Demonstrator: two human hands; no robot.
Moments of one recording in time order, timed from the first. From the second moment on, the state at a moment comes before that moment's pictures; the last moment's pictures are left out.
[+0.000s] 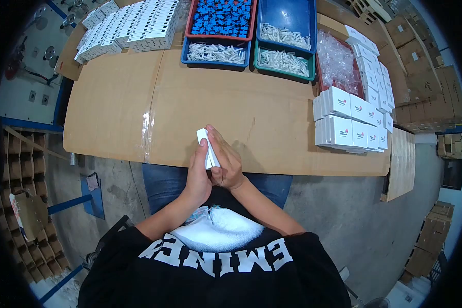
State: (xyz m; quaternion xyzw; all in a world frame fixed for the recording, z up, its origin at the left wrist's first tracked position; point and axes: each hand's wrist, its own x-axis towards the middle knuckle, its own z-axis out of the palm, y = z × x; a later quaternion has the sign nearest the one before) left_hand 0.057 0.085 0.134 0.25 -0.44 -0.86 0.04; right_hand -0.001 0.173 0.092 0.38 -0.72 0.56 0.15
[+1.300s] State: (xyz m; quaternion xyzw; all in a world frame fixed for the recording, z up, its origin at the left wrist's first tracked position) left_hand 0.058 0.061 0.137 0.08 -0.62 -0.77 0.15; right_hand 0.017 0.167 0.123 0.32 -0.73 0.60 0.02
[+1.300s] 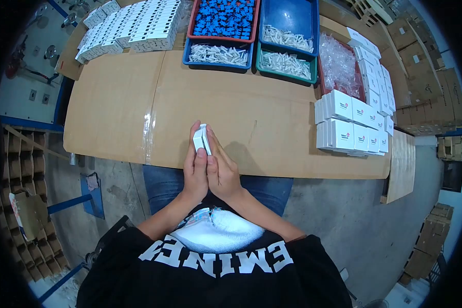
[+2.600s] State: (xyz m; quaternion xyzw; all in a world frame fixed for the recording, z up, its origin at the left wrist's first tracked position) left_hand 0.061 0.053 0.102 -0.09 -0.73 -0.56 0.38; right_hand 0.069 0.156 0.168 0.03 -0.61 0.76 -0.23
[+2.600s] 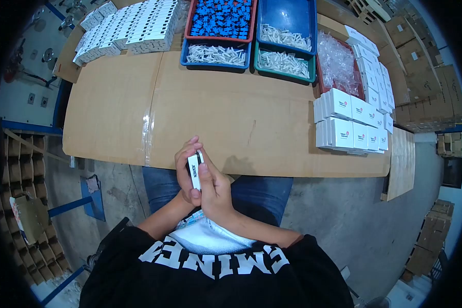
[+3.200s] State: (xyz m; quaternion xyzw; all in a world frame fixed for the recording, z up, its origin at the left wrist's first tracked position) left_hand 0.037 0.041 0.128 0.19 -0.44 -0.87 0.12; right_hand 0.012 0.184 0.141 0.15 -0.71 0.63 -0.27
